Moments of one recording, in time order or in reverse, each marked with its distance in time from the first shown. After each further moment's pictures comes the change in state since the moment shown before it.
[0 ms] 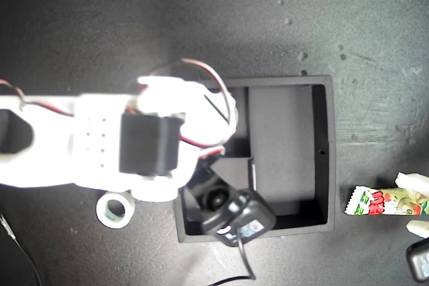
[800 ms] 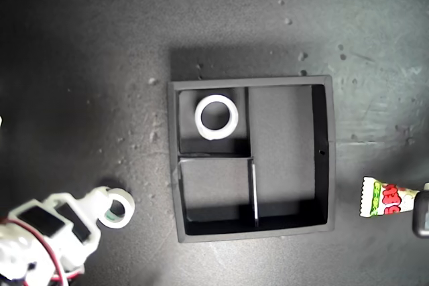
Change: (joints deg) arm 0 30.8 28.0 43.6 -2.7 -23.8; arm 1 10.4 6.5 -18.6 31.5 25.1
